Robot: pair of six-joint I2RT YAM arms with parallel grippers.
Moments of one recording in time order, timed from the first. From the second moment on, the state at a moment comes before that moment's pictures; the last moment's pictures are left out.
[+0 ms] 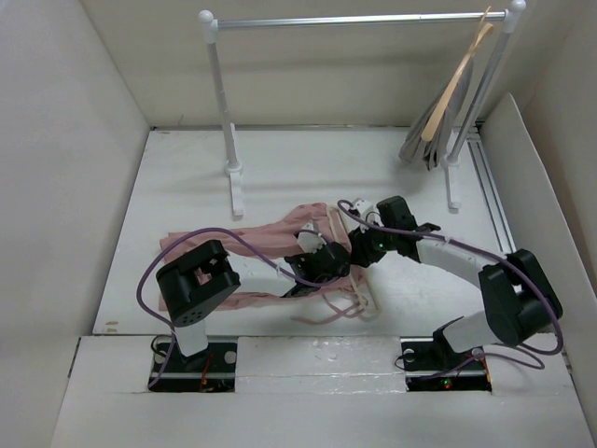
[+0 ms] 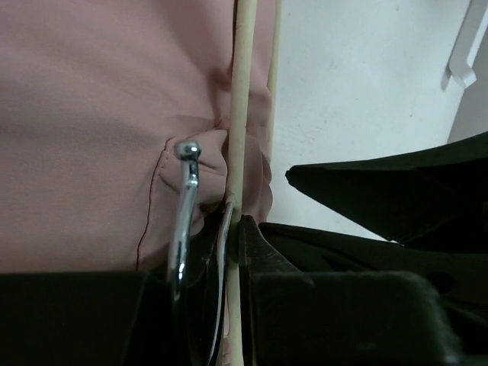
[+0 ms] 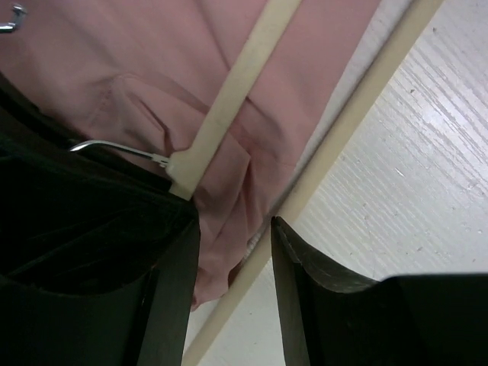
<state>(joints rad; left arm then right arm) -1.12 1.76 0.87 0.13 -0.44 -1.47 0.46 1.43 0.74 -0.20 -0.44 -0.11</state>
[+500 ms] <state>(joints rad) -1.11 1.74 0.86 0.11 -0.45 -1.46 0.49 1.51 0.70 -0.07 -0.35 -0.06</state>
